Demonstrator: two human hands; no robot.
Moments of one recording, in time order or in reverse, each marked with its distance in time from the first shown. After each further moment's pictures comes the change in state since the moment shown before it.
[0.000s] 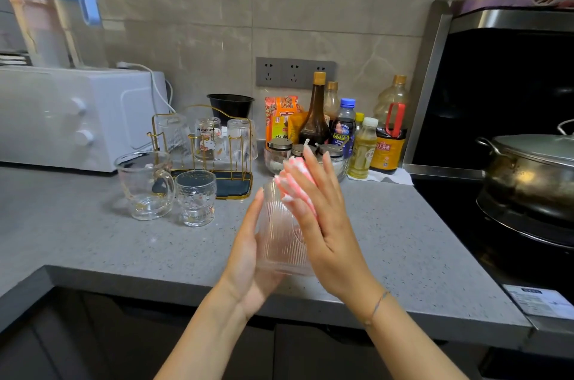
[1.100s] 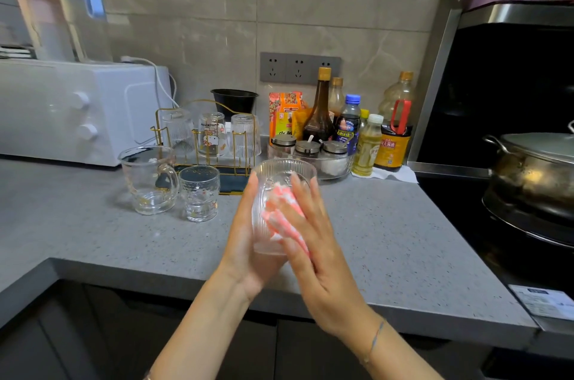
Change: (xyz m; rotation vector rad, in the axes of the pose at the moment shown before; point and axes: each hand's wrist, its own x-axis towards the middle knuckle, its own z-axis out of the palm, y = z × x) left_hand 0.005 0.013 -0.001 -0.086 0.040 -0.039; right_hand -0.033 -0.008 0.012 0.120 -0.096 -0.015
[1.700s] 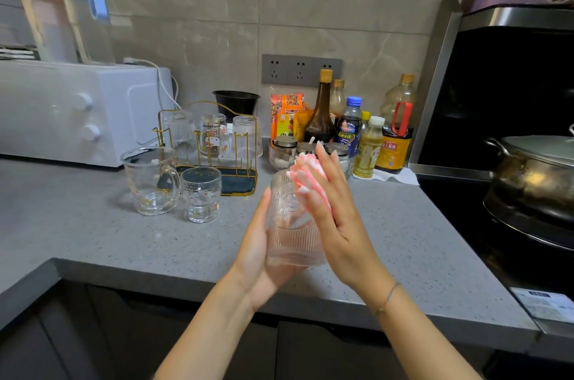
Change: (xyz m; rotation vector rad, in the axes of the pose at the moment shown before) left_hand 0.003 -0.012 0.000 0.014 -0.024 -0.063; right_hand 0.035 0.008 -0.024 0.011 0.052 0.122
